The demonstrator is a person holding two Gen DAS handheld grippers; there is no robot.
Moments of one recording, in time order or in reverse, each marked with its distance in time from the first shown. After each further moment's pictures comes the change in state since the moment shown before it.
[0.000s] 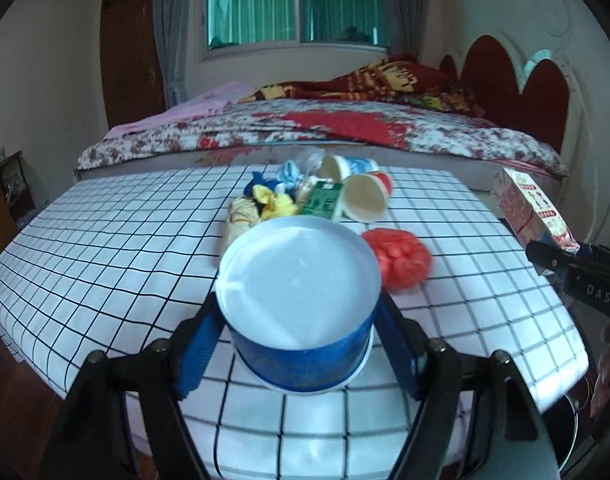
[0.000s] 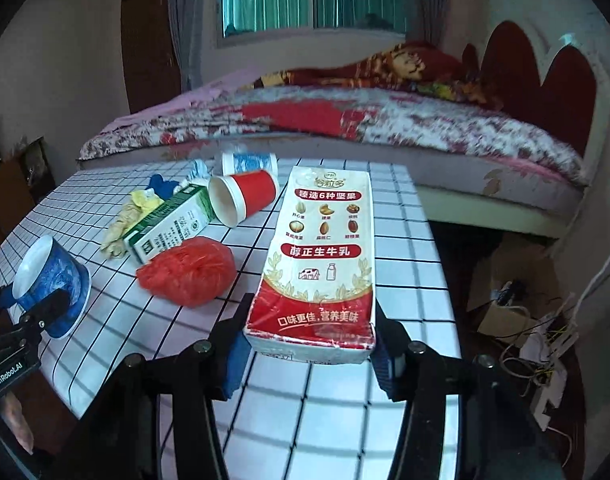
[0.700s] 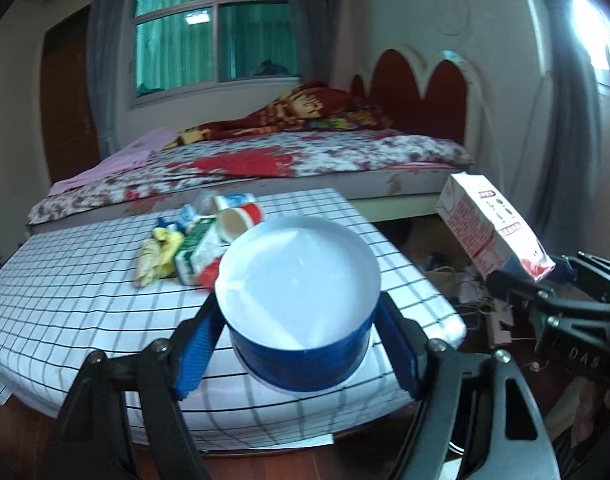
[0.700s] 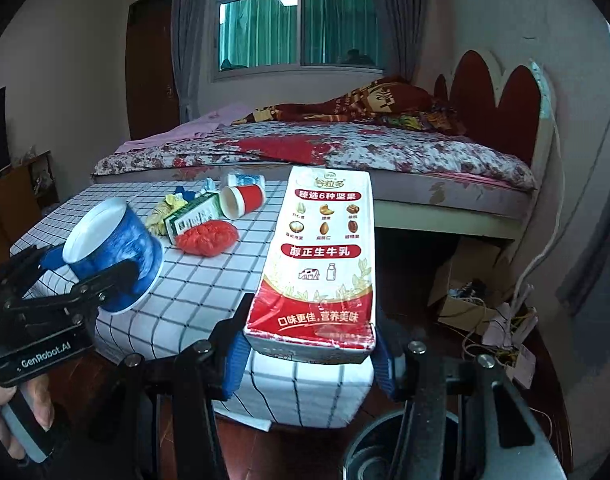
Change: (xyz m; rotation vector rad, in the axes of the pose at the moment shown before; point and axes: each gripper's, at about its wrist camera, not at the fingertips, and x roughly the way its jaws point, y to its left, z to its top) left arm -0.103 -0.094 -0.027 0.155 -0.114 -0.242; right arm -0.154 -0.031 -0.080 0.011 -0.108 -0.052
